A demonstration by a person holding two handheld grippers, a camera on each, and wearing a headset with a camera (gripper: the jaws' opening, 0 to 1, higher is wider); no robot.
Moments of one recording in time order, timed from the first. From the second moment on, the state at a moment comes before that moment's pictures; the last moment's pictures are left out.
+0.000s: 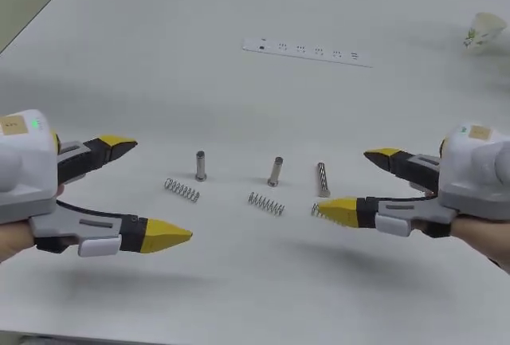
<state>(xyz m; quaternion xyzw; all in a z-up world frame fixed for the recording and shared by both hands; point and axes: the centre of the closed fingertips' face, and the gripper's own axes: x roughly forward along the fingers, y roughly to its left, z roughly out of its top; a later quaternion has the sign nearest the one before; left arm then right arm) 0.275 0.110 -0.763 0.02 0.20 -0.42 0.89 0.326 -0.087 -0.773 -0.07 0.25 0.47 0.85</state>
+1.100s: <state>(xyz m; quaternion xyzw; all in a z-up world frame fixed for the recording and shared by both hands) 0.274 0.114 -0.765 0.02 0.20 -0.42 0.89 0.364 -0.079 -0.815 -0.07 0.35 0.41 0.84</state>
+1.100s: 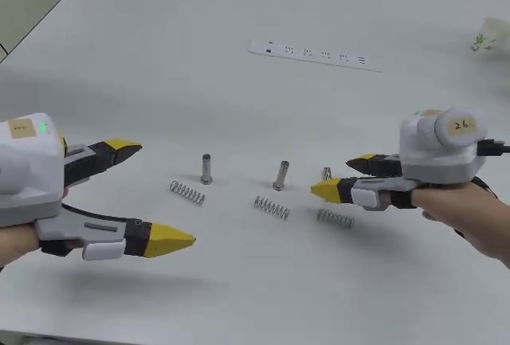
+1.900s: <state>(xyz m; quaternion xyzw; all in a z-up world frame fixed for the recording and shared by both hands) 0.274 0.117 -0.768 0.02 0.21 -0.41 0.89 0.383 -0.081 -0.835 -0.03 0.42 0.36 0.83</state>
